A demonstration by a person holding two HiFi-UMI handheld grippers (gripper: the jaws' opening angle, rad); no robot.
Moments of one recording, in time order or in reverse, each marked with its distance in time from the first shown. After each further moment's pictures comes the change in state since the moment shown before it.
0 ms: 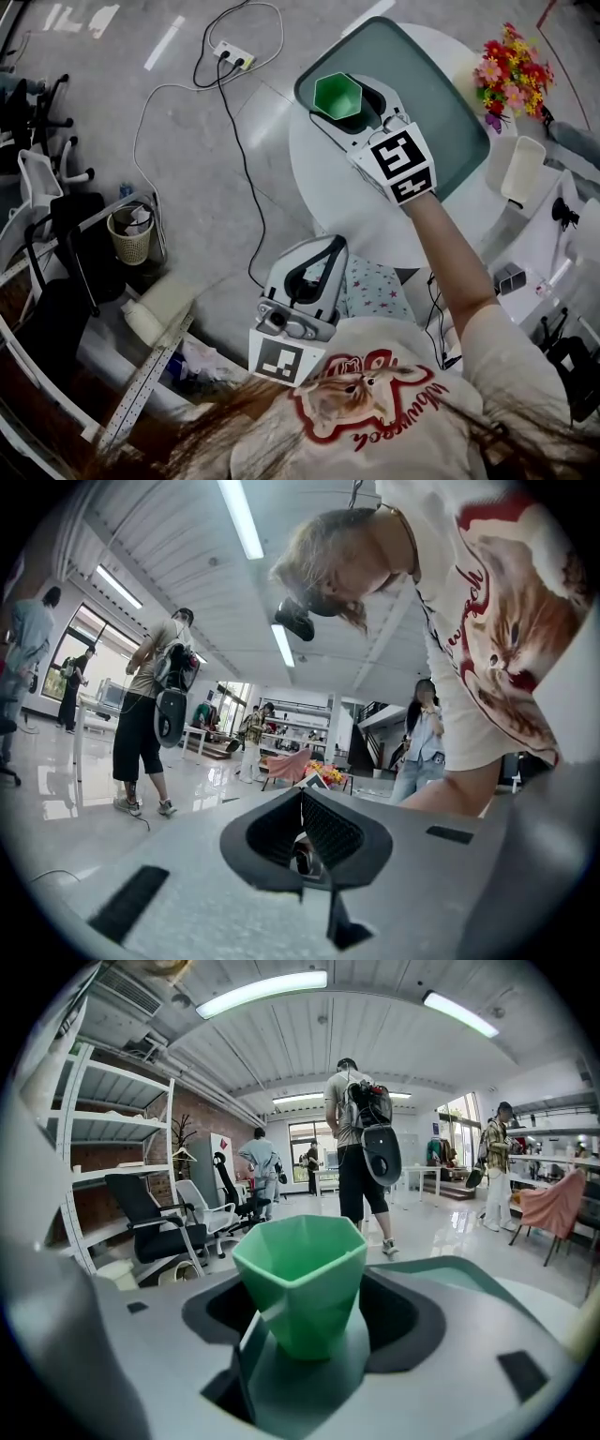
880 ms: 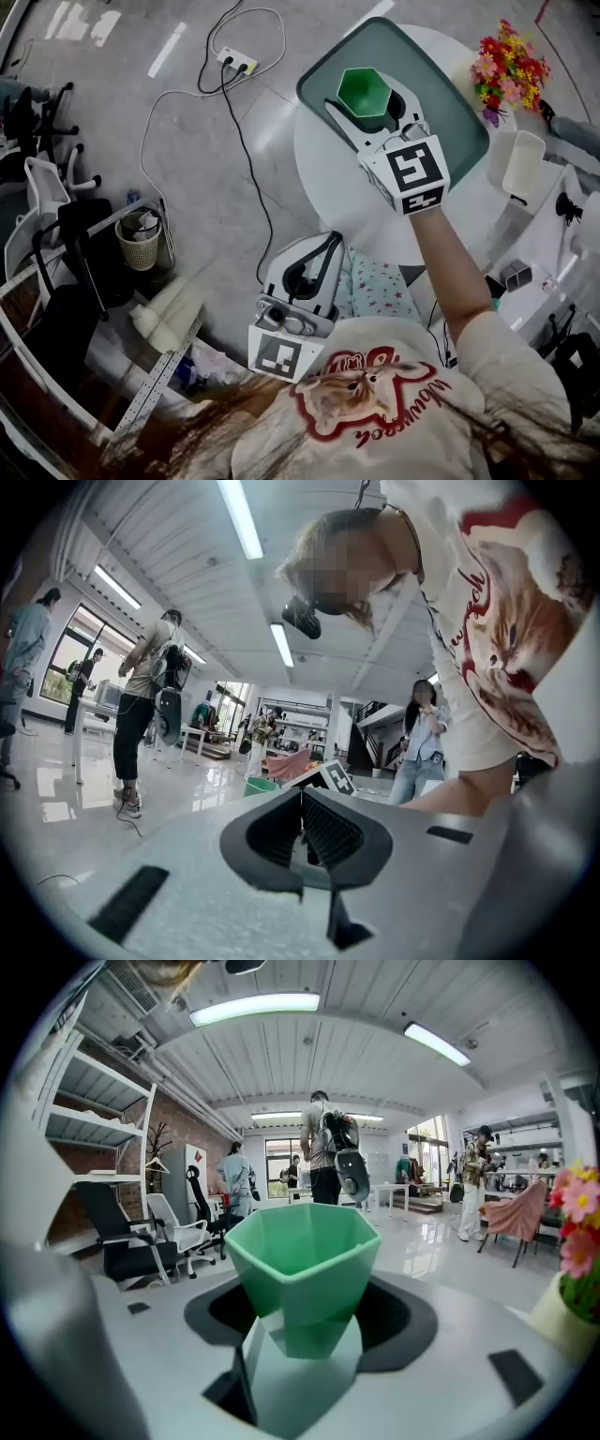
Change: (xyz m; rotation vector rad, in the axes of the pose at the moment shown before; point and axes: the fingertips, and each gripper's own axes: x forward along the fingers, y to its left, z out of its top) left arm -0.006 0.007 0.005 0.024 0.007 -0.026; right arm -0.032 -0.021 0.037 0.031 -0.109 -0.184
